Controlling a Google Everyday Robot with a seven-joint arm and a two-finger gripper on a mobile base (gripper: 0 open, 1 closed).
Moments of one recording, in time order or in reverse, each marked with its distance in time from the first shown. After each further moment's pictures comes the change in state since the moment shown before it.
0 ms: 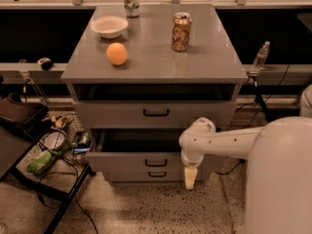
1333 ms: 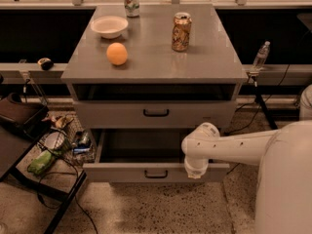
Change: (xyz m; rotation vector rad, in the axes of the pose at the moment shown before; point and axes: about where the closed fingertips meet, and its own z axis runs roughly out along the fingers) arm 0.016 0.052 -0.008 -0.111 0.031 0.027
